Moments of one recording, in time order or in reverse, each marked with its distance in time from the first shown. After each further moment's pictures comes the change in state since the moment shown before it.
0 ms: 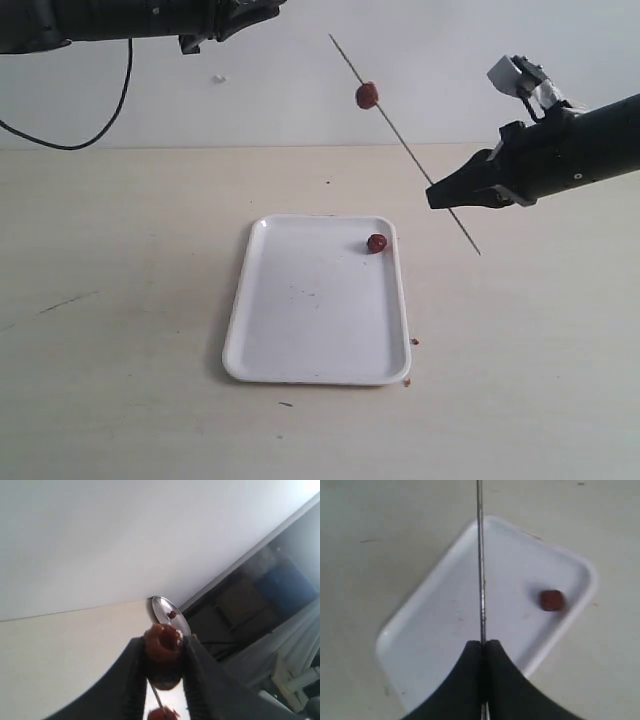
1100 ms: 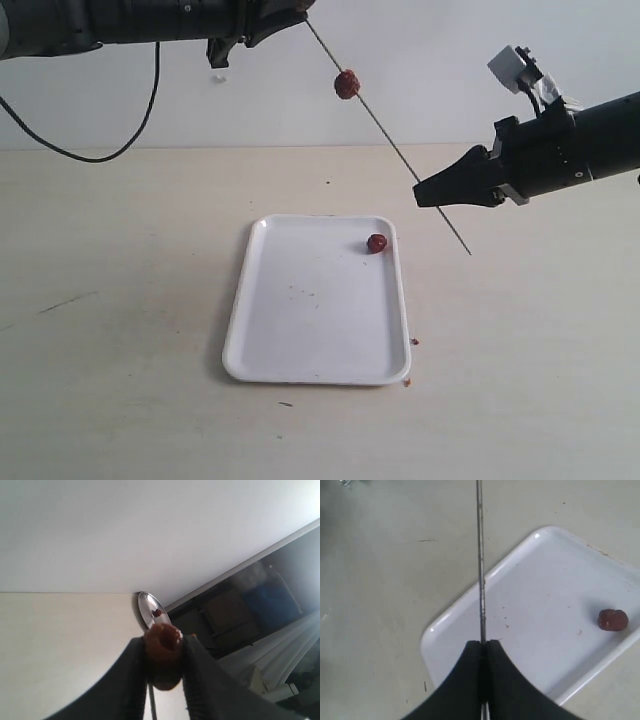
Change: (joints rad) left arm -0.063 0.000 0.000 -0.005 -0.072 -0.165; right arm 0.002 0.000 0.000 0.043 0.135 -0.078
